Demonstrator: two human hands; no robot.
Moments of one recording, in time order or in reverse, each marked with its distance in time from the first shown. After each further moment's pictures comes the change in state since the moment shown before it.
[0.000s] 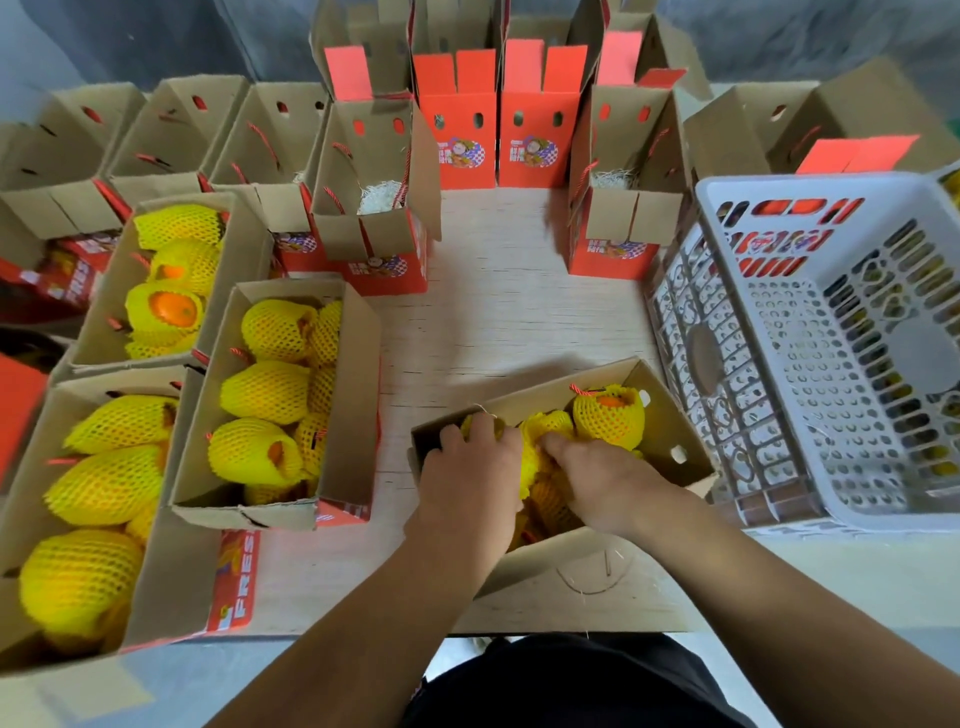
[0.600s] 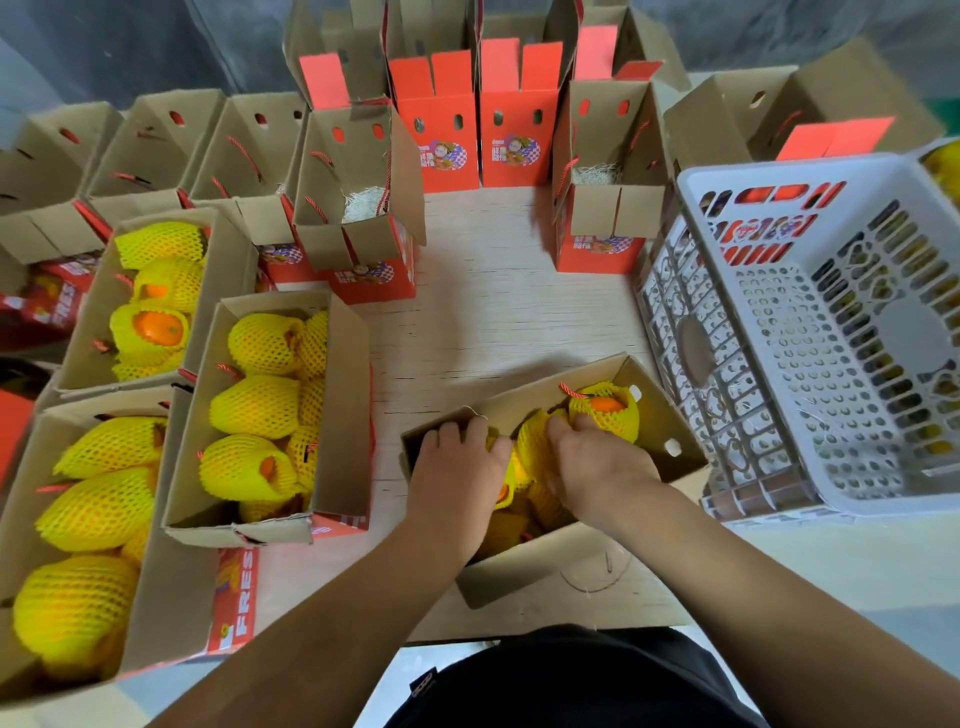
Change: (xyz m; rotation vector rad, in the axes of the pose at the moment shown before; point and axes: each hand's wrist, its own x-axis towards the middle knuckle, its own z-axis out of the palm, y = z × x) left_hand 0.013 -0.017 0.027 0.182 -0.020 0.108; right_hand 0.002 -0.006 -0.004 -0.059 0.070 0.125
